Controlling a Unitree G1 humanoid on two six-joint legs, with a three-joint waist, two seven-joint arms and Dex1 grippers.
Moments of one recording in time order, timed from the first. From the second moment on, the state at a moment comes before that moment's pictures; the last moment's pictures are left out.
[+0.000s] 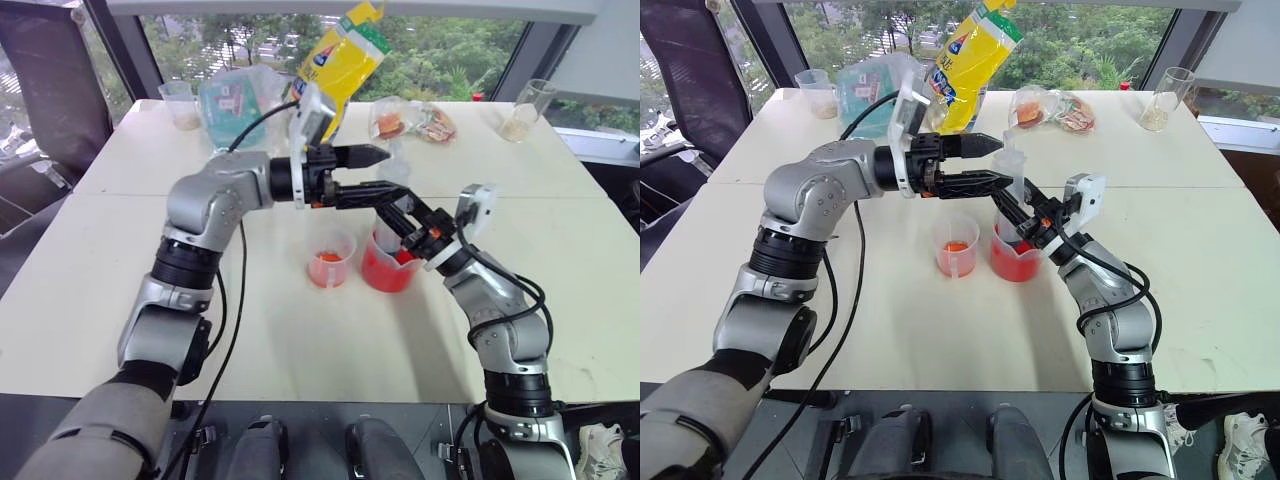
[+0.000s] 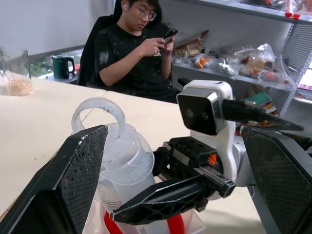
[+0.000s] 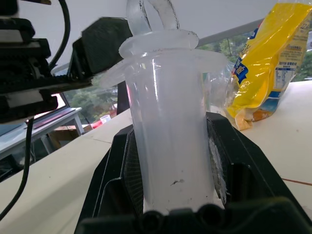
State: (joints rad) left arm -1.08 0.28 -0.11 0.25 -0.59 0.68 -1.05; right arm -0.38 -0.26 -0.12 -0.20 0.50 0.33 0.57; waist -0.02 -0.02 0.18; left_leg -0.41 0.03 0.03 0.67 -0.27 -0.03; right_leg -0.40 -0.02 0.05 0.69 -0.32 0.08
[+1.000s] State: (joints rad) left arm -1.16 0.19 -0.06 0.42 -0.53 0.63 -1.02; right arm -0.35 -0.31 -0.13 -0.23 0.51 0.32 0.58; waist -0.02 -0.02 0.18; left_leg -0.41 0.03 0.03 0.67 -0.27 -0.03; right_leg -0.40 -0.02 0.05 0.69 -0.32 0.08
